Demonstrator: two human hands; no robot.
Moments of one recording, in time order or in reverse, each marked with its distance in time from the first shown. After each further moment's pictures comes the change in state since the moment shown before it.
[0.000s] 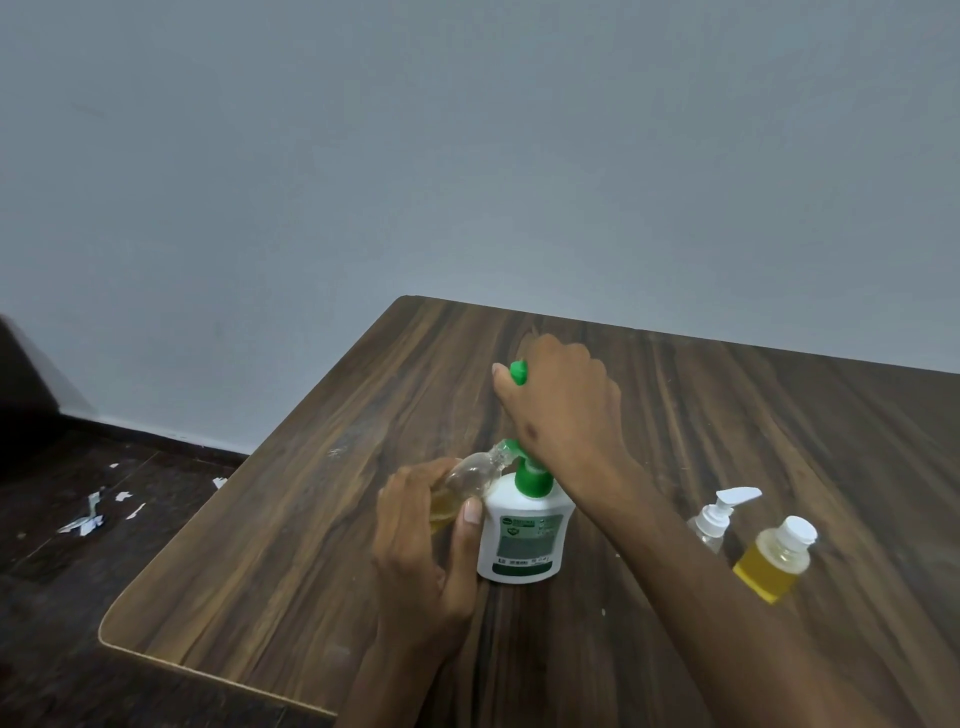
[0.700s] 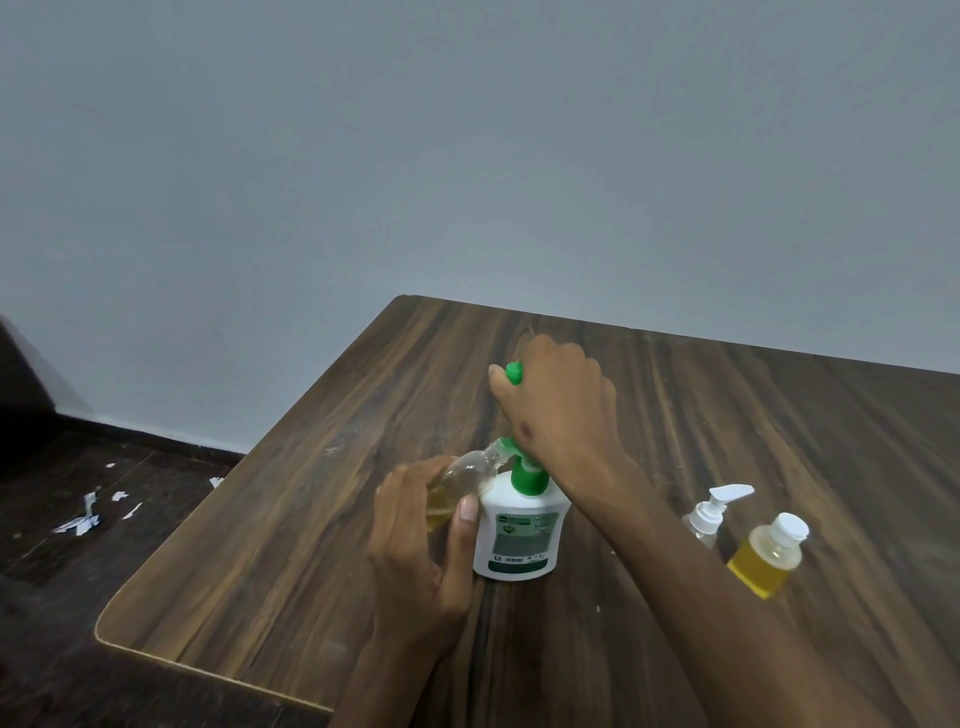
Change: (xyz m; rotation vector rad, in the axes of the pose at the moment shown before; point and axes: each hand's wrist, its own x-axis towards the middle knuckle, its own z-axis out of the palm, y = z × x) left_hand 0.000 0.003 -0.001 0.000 -0.009 -0.003; right_hand -0.002 0.001 -0.001 -0.017 0.005 -0.005
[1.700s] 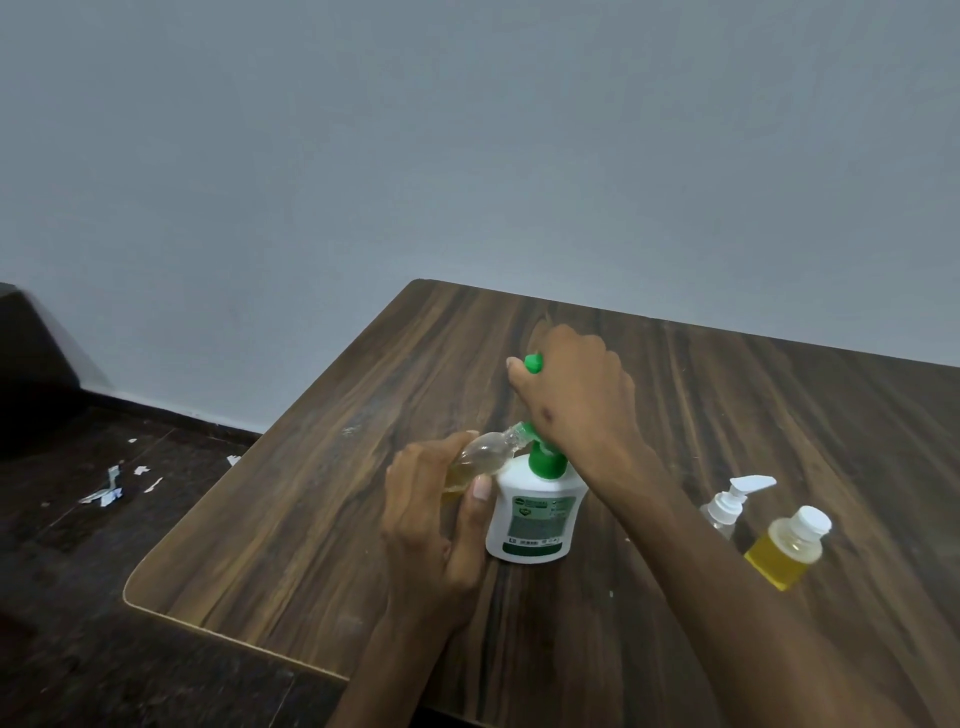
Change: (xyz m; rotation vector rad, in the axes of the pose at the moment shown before) left_hand 0.001 0.000 0.000 -0.027 0.016 -0.030; right_hand 0.001 0.001 0.006 0.002 -0.031 0.009
